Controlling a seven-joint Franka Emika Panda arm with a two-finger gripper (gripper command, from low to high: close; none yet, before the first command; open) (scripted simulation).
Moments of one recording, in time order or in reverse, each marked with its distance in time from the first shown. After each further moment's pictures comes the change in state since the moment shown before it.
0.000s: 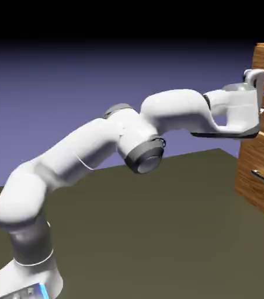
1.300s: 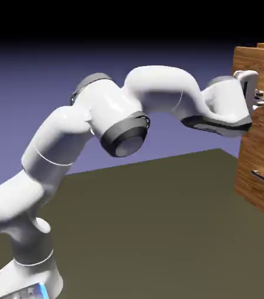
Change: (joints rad) arm -0.580 -0.414 0.414 -0.822 -0.451 -0.250 0.539
